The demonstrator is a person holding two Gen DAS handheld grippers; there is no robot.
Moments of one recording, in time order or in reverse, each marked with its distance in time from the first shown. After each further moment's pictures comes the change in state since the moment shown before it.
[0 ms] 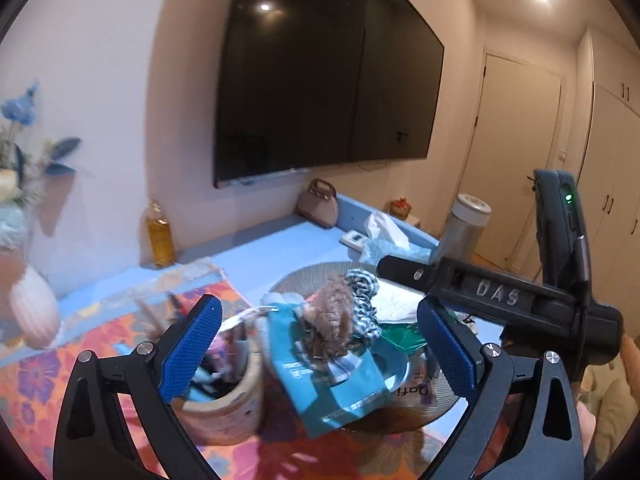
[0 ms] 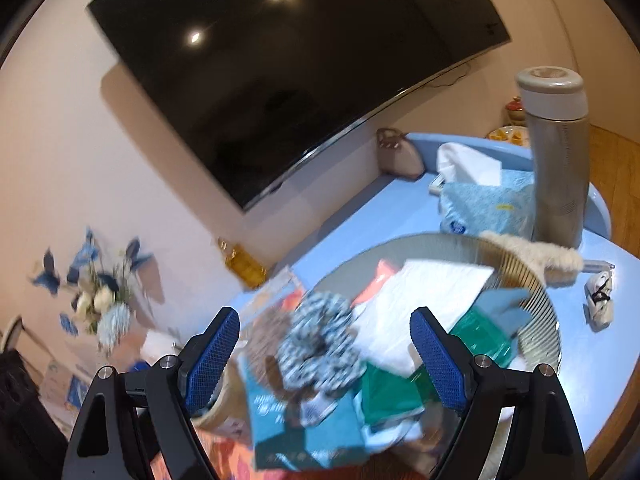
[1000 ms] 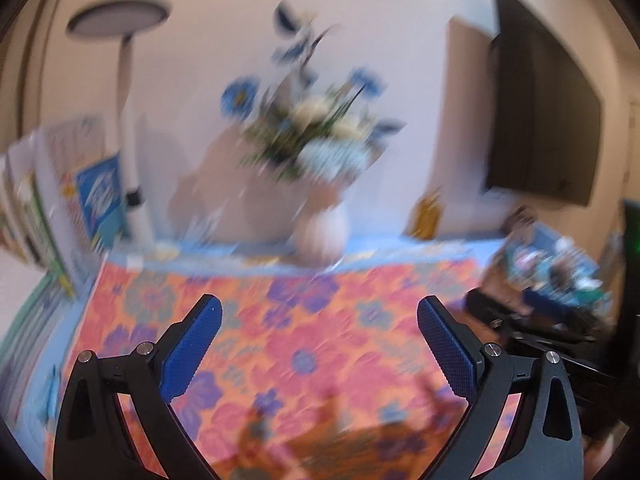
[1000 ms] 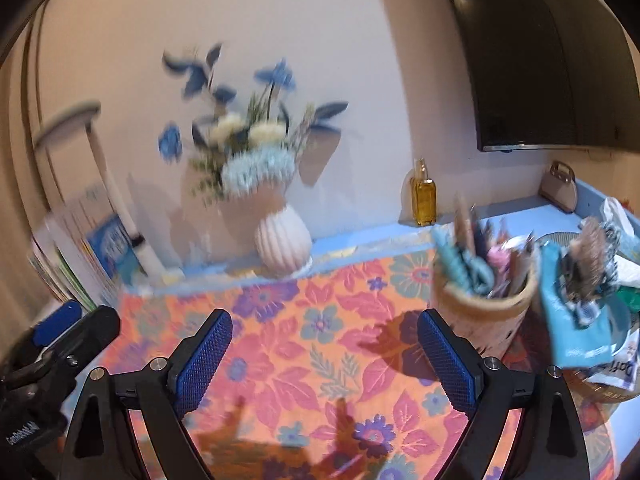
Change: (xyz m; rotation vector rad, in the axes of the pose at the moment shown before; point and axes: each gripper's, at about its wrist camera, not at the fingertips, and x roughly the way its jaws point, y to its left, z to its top) left arm -0.180 0.179 -0.130 -0.271 -0.072 0.625; right arm 0.018 0.231 -0.178 -0.511 0.015 0.131
